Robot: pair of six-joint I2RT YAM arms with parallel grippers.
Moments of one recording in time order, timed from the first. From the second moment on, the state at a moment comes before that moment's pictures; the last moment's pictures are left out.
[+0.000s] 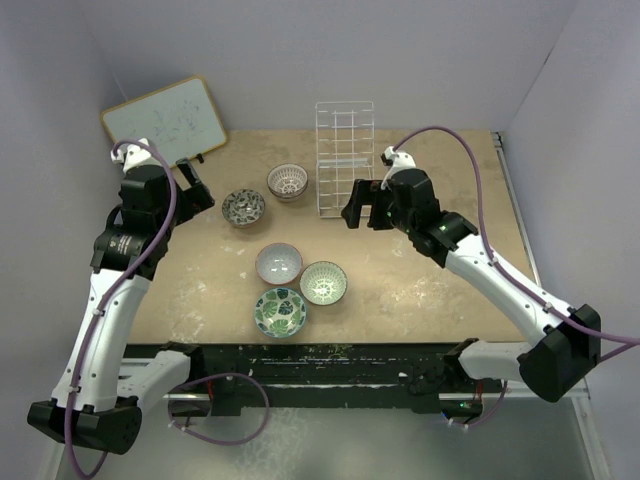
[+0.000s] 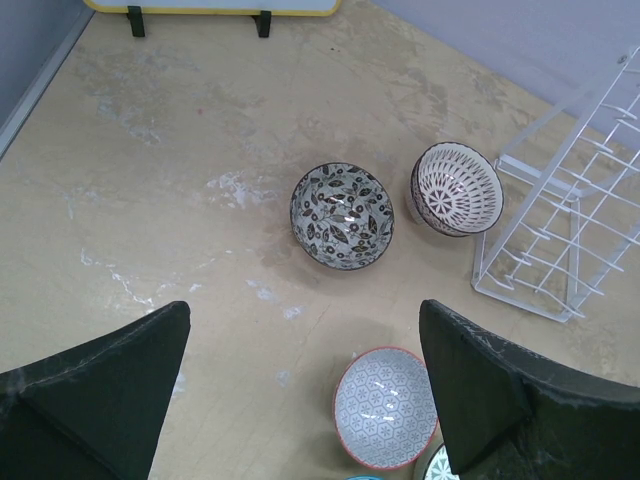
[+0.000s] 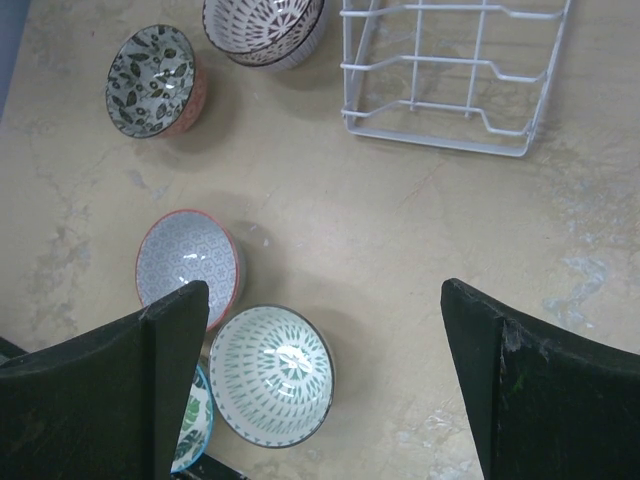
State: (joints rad) left arm -0.16 0.98 1.22 -0.72 -0.29 -0.51; right arm 0.58 1.26 1.10 -0.37 0.07 0.44
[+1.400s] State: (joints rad) left arm -0.16 0.80 1.14 -0.71 0.05 -0.19; right arm 1.04 1.63 1.13 -0.41 0.17 0.61
